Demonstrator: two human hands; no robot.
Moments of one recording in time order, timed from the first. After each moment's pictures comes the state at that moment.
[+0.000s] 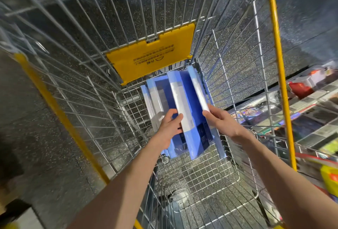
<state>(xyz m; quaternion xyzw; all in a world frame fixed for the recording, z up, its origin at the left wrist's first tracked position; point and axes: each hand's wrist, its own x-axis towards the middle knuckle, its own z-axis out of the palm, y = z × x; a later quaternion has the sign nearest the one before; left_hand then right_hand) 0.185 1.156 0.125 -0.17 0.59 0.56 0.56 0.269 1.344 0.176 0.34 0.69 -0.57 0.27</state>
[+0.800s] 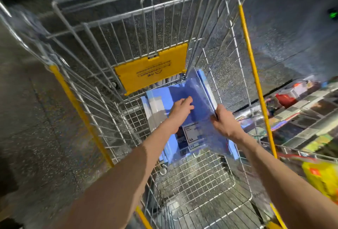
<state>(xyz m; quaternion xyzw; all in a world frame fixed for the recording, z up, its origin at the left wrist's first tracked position) 0.139 1.209 0.190 -0.08 0.65 0.50 0.57 0.253 1.344 0.223 0.35 0.86 -0.29 0.23</state>
